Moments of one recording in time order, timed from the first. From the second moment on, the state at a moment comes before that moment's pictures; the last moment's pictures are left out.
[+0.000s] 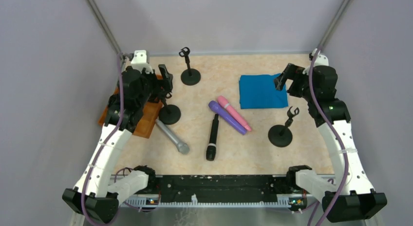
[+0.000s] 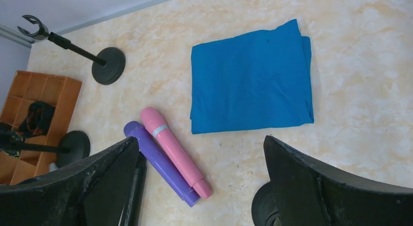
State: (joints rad) left arm -0.28 1.01 1.18 -0.39 -0.11 -0.21; right arm 0.09 1.00 1.16 -0.57 -0.07 0.36
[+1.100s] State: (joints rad) left arm -0.28 0.76 0.91 -0.42 -0.28 -0.37; right arm 0.36 1.21 1.19 -0.57 -0.22 0.45
